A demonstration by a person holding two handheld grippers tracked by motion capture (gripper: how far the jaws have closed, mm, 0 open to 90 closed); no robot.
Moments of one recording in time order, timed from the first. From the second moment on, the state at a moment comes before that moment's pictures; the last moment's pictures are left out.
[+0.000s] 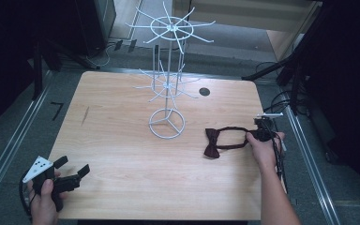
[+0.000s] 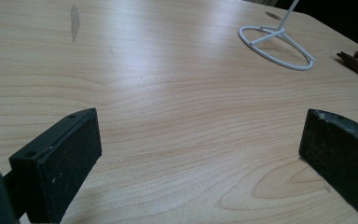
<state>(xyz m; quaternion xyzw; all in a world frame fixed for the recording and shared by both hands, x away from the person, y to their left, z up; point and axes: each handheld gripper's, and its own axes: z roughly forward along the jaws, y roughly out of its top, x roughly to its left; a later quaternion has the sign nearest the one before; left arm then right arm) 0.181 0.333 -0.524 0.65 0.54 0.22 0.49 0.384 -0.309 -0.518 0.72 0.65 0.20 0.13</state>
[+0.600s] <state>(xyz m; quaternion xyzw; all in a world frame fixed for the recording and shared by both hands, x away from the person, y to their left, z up) 0.181 0.333 -0.524 0.65 0.54 0.22 0.49 0.356 -0.299 -0.482 0.62 0.68 0.34 0.20</state>
